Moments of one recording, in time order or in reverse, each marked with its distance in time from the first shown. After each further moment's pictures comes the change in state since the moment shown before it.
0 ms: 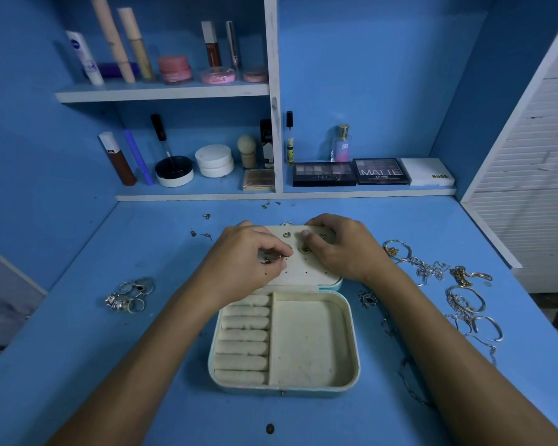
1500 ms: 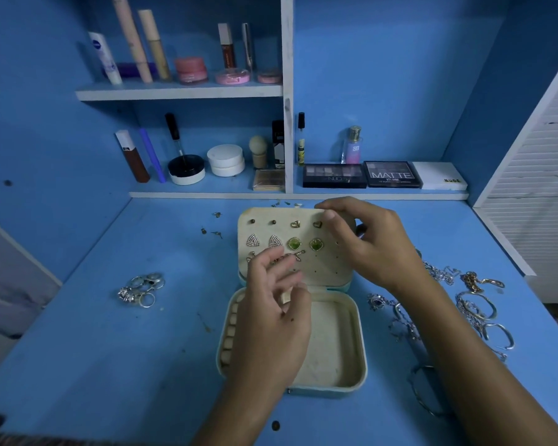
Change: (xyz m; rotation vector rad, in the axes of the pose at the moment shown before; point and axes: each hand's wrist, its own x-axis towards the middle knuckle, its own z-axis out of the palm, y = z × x) left_hand -0.070 0.077 0.037 -0.682 0.344 -0.414; right_hand -0.025 -0.021 -0.022 0.204 0.230 -0.279
